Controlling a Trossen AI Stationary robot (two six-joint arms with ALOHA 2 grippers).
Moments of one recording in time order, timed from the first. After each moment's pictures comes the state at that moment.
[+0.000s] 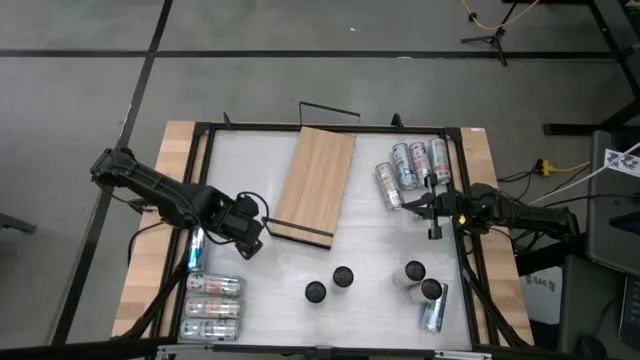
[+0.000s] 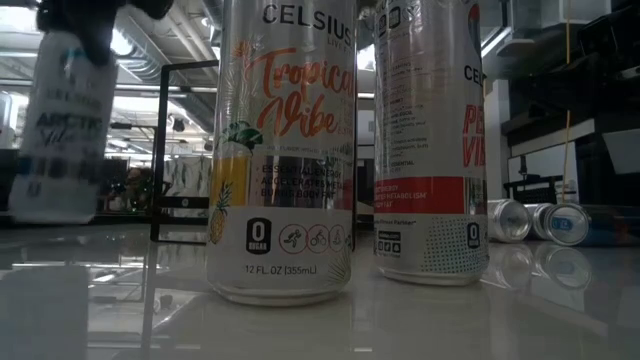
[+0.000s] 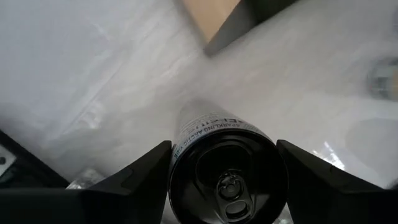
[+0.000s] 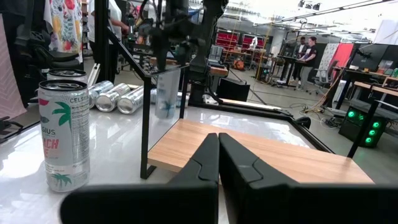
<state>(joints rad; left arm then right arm) -0.36 1.34 1.21 -1.27 -0.12 -1.18 -0.09 0.00 0.01 0.05 -0.15 -0.15</state>
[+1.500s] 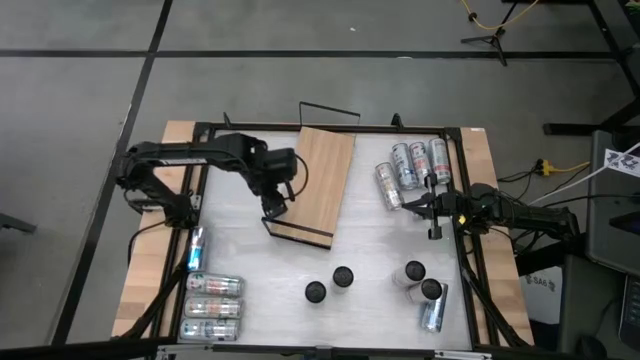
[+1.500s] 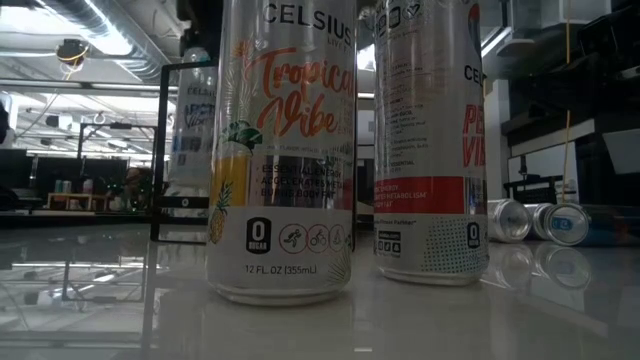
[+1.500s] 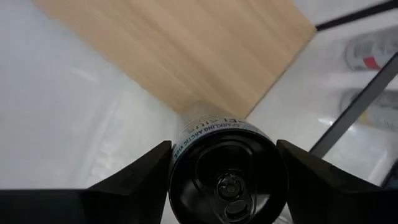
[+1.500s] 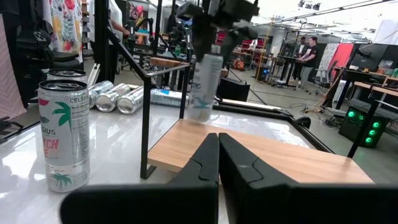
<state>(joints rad) 0.11 1.56 1.54 -1.31 0.06 -0.41 -0.09 0.00 0.01 0.05 -0.15 -0.15</state>
